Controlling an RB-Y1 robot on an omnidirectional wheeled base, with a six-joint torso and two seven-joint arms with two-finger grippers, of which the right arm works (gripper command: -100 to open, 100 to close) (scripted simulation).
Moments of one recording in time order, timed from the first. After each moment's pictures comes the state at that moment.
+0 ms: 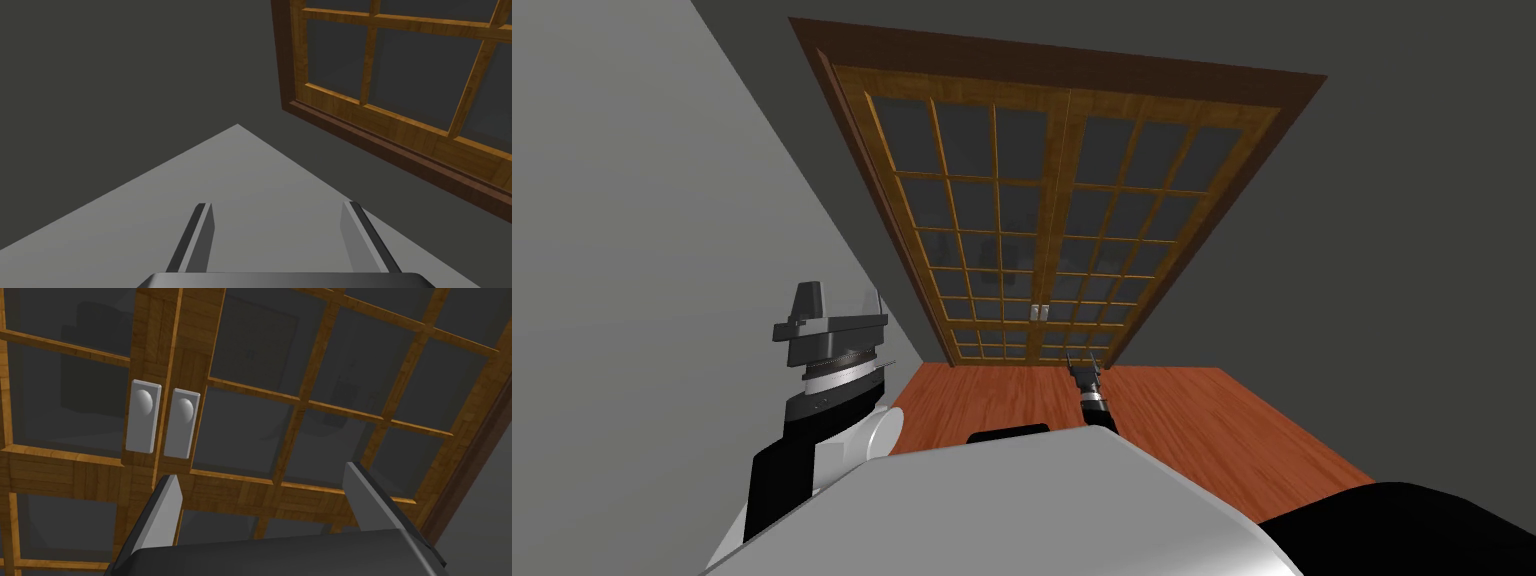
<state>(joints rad) 0.35 -0.21 0.11 -1.31 -0.36 -0.79 -1.14</state>
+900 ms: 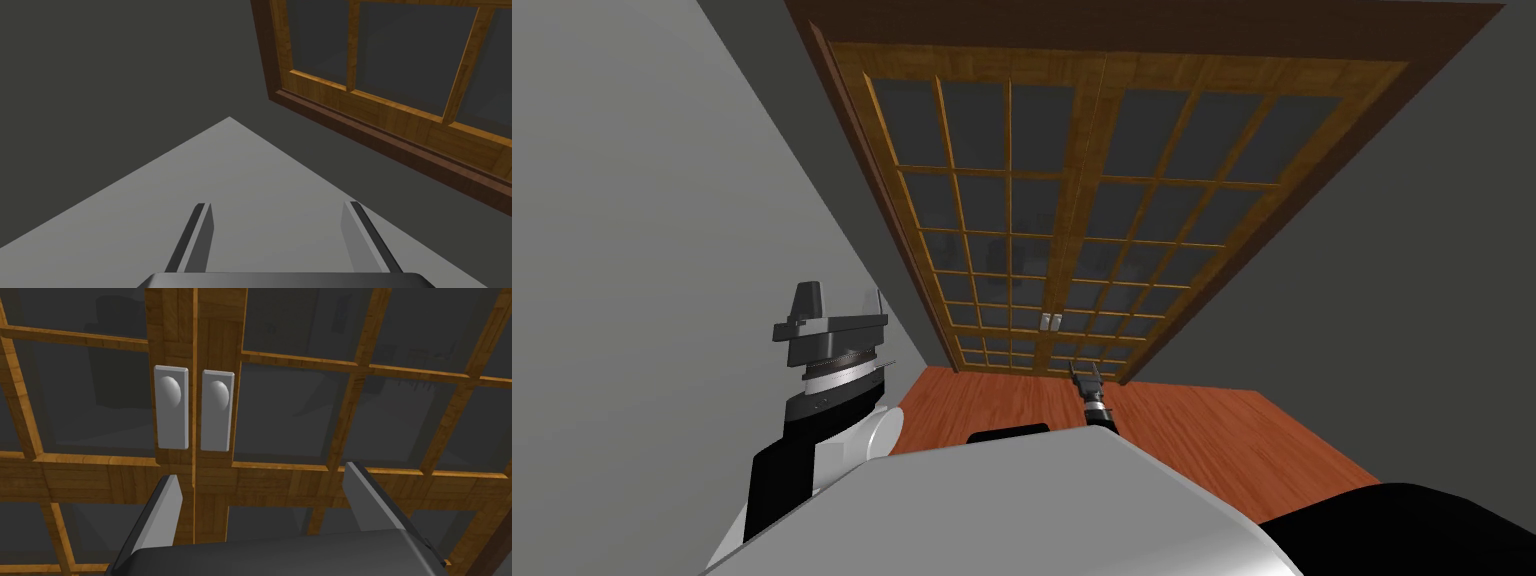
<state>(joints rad) 0.34 -0.24 0.13 -1.17 -0.39 -0.83 -1.31</state>
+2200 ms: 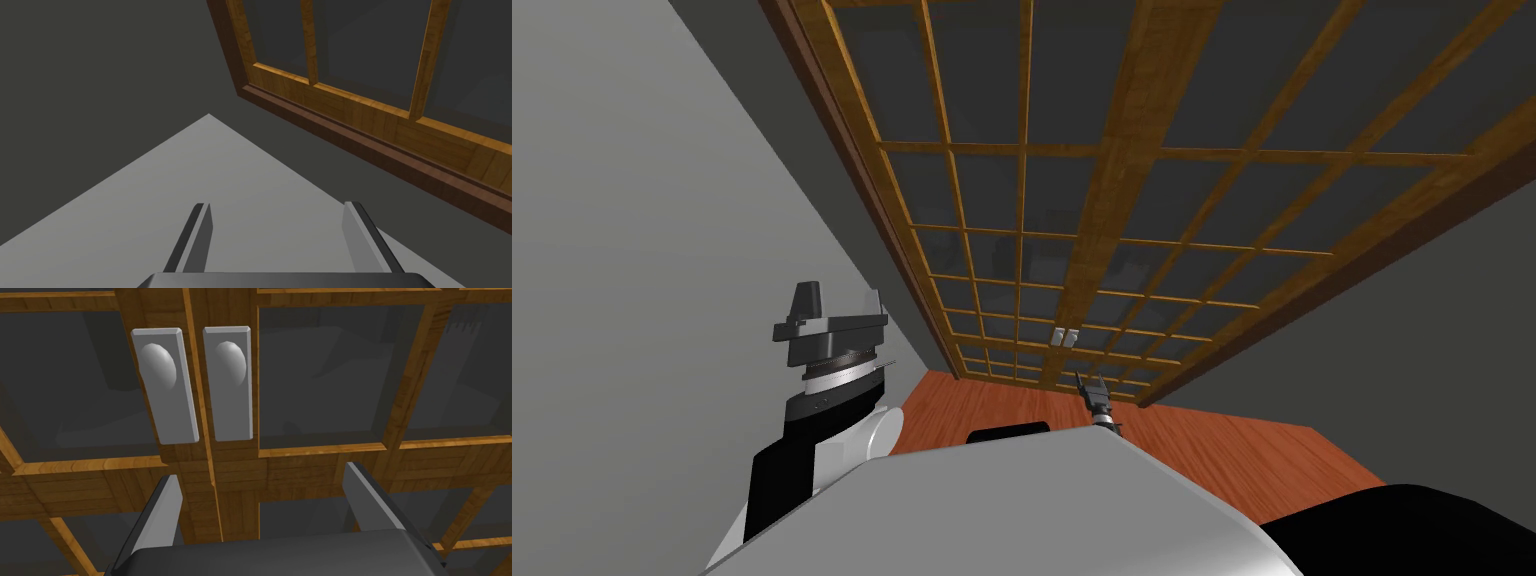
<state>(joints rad) 0.32 -0.27 0.14 -0.99 -0.44 -0.87 -1.49</state>
